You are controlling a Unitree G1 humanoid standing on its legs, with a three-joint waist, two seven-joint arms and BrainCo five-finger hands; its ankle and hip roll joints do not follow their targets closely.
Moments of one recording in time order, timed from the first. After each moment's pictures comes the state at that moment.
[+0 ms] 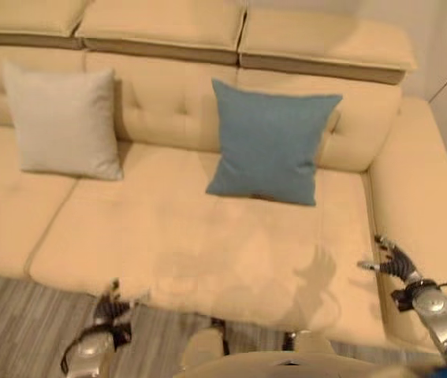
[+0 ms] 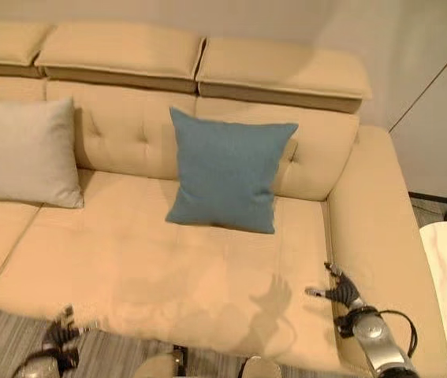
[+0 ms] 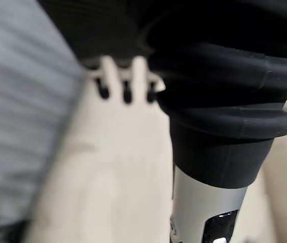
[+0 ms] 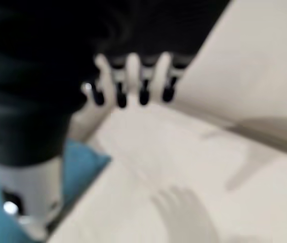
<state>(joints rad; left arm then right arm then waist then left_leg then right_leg) 0.17 0.37 0.05 1.05 -0.30 -0.19 0.04 0.04 -0.53 0.17 0.81 0.07 -0.18 0.01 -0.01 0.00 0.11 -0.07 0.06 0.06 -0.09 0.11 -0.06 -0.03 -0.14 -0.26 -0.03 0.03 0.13</state>
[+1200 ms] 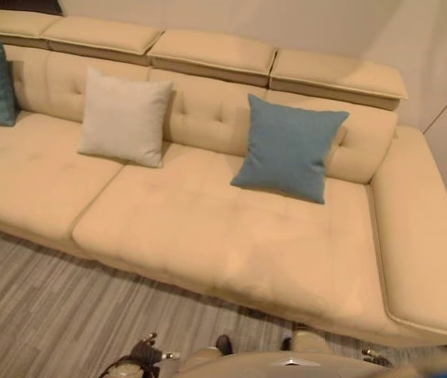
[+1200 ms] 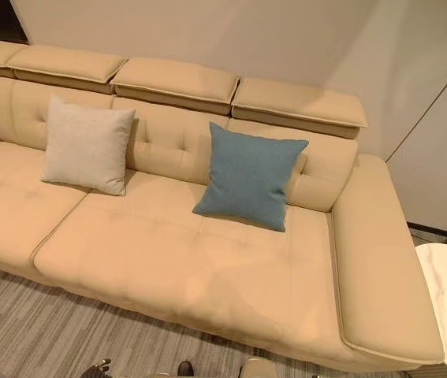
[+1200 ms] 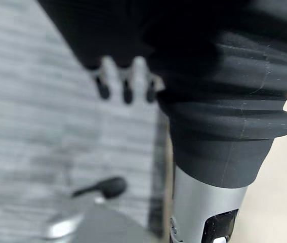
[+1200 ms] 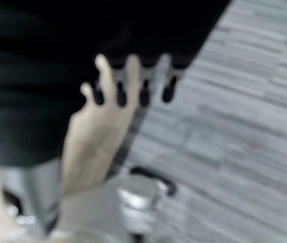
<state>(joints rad) 0.08 0.28 -0.08 1.28 -0.08 -0.12 -0.01 0.07 -0.30 0.13 1.27 0.01 -0.08 0.04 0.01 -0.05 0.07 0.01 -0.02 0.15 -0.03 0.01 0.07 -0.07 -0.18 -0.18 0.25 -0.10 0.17</state>
